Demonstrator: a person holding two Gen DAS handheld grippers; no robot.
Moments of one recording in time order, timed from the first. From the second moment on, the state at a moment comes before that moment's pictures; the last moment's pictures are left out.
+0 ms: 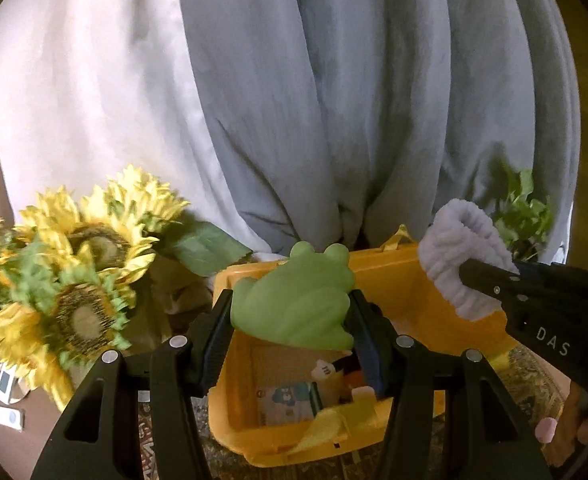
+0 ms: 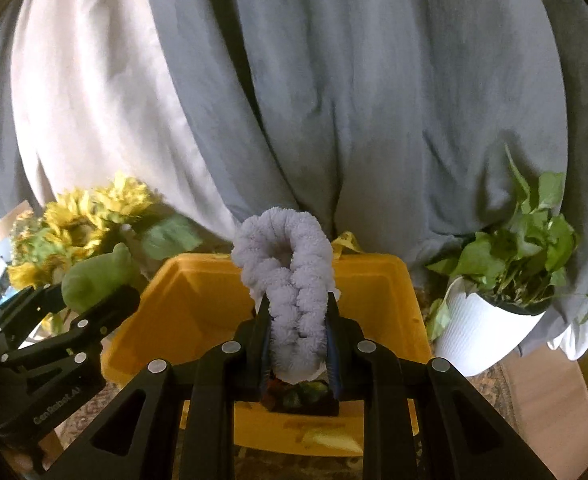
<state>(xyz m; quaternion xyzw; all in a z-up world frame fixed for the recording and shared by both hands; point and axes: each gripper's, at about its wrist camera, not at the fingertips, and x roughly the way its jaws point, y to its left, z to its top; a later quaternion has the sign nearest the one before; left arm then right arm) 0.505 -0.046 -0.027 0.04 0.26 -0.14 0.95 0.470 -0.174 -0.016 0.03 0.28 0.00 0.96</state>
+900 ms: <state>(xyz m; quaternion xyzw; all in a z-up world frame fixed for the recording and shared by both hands) 0.565 -0.064 -0.076 0.07 0.37 -0.15 0.92 0.534 -0.198 -0.072 0.04 0.39 -0.03 0.92</state>
